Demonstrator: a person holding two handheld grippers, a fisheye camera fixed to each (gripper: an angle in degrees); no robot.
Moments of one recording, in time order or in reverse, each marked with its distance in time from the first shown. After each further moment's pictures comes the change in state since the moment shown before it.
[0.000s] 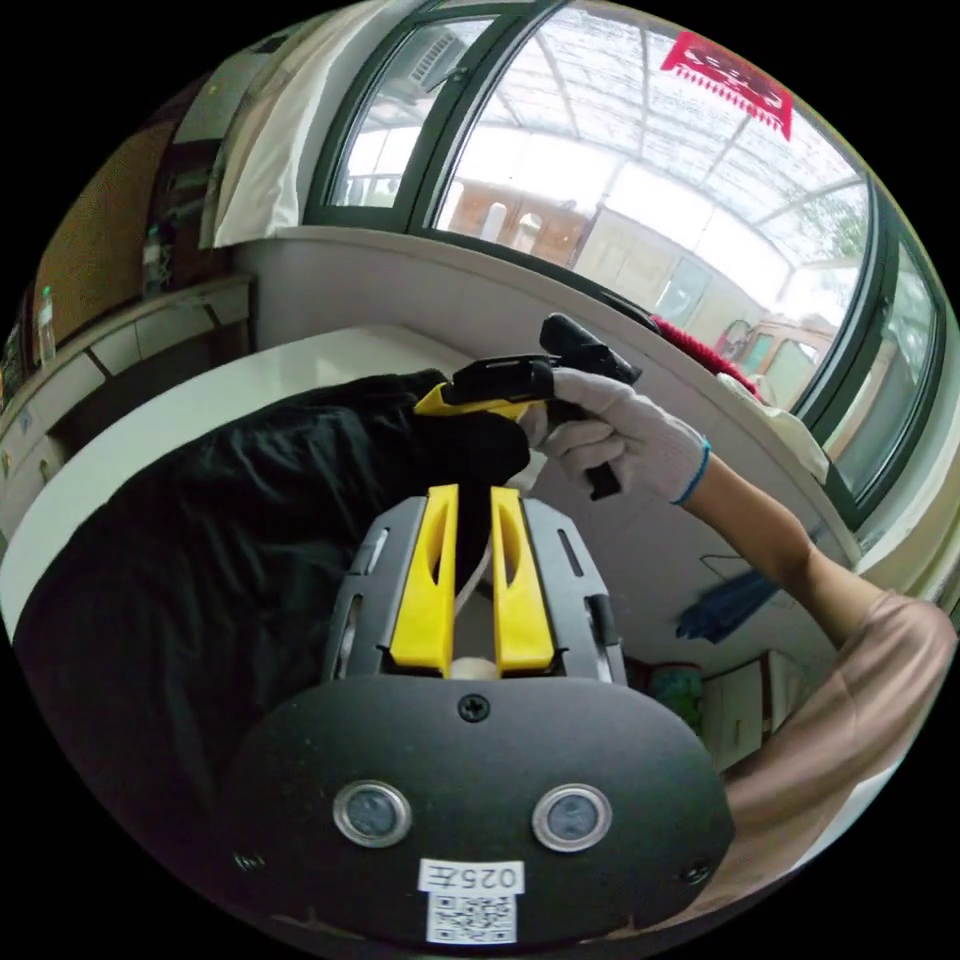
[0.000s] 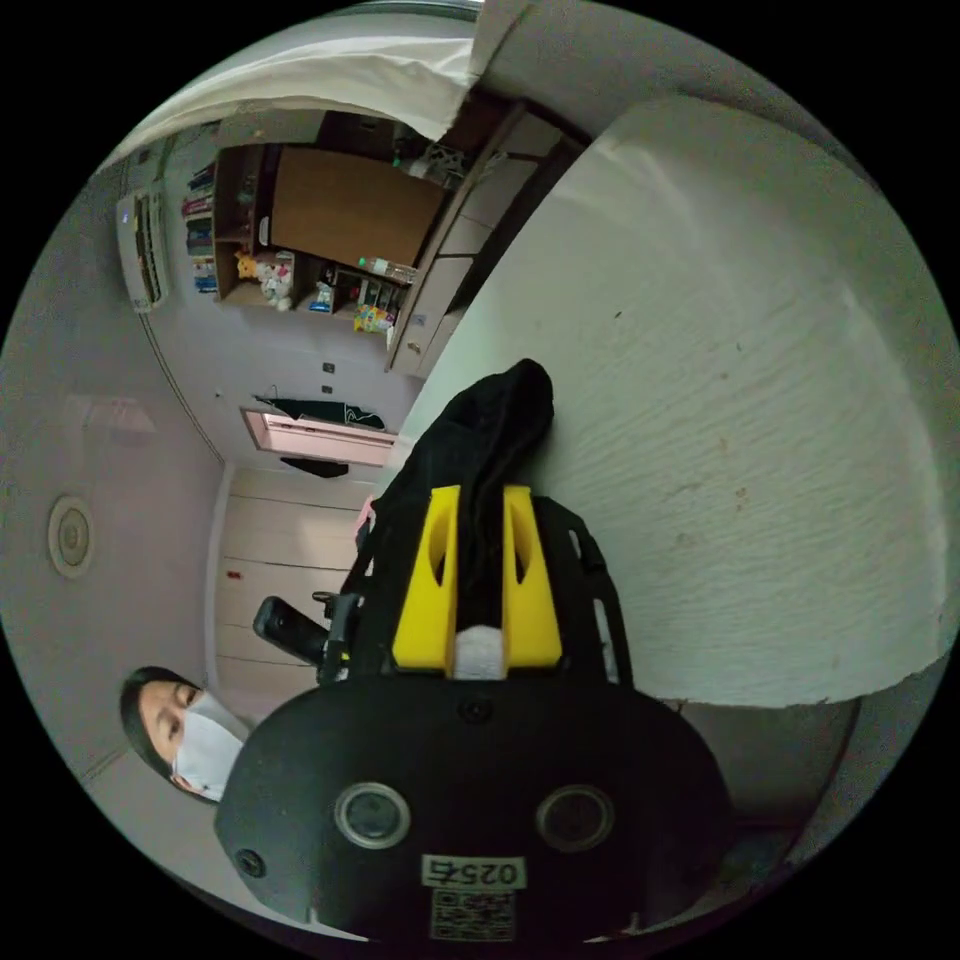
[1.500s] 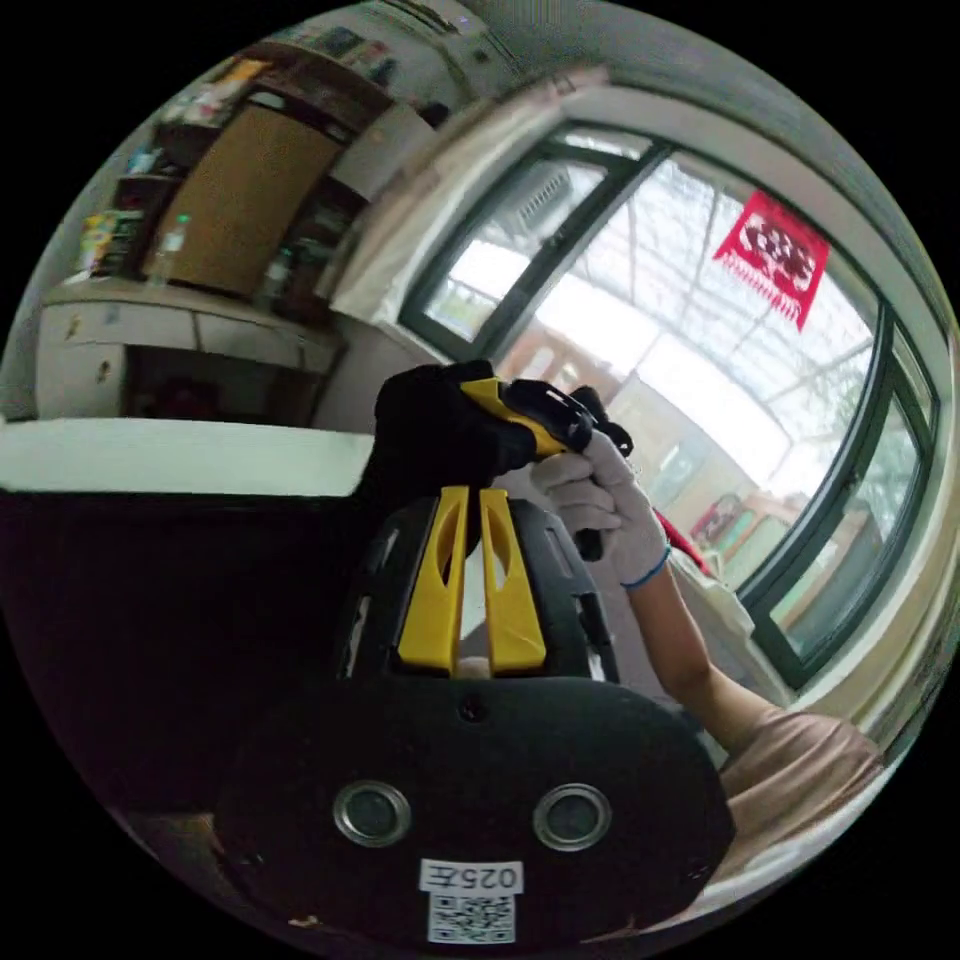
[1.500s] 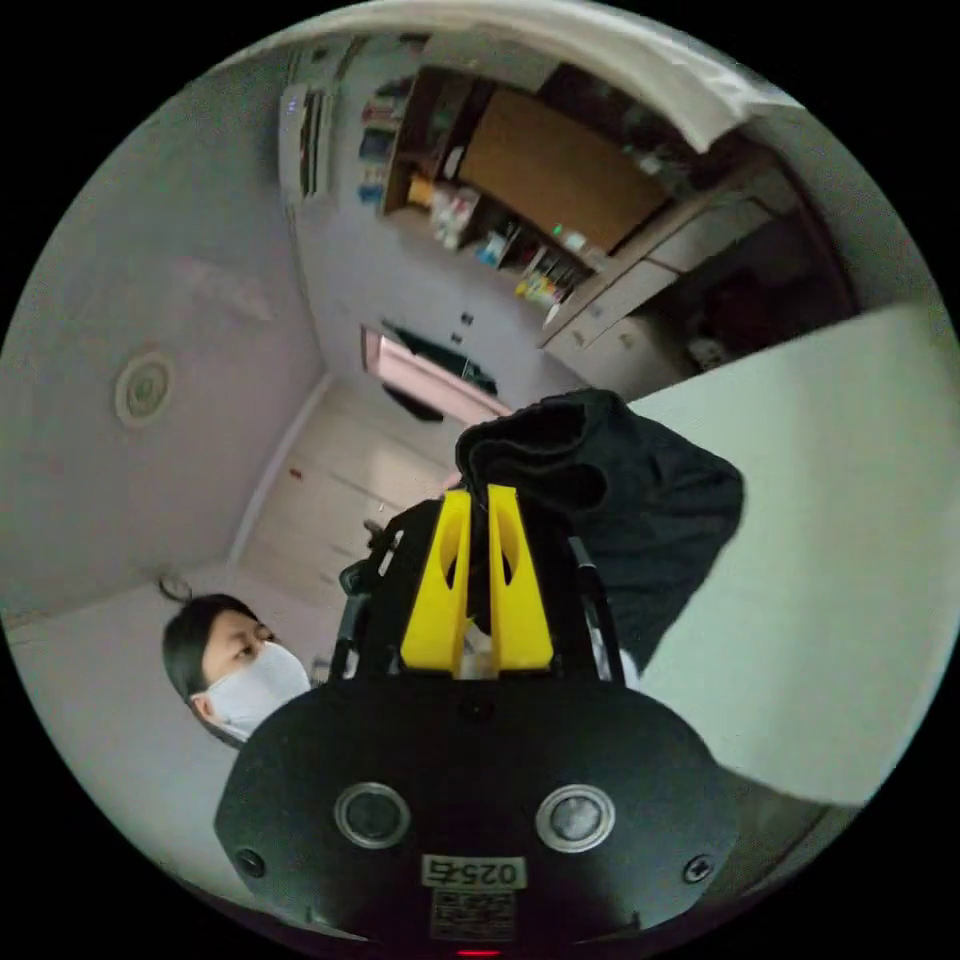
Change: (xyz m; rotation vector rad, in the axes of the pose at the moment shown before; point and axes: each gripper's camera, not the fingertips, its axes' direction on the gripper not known) left arm -0.146 0.065 -0.246 0.462 0.010 -0.450; right arm -0.303 -0.023 0.135 -0.168 -0.216 -0.450
